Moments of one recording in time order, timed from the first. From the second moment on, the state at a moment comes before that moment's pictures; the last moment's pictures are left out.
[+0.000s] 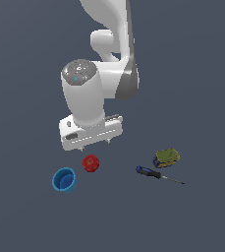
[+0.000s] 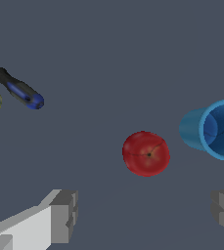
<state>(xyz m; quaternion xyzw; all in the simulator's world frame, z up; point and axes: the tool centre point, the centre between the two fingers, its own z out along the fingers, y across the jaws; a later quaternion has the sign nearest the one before) 0.061 -0.063 0.191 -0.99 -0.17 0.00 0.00</state>
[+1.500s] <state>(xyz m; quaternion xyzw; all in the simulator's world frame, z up) 0.071 -0.097 0.070 -0.96 -0.28 0.00 0.00</state>
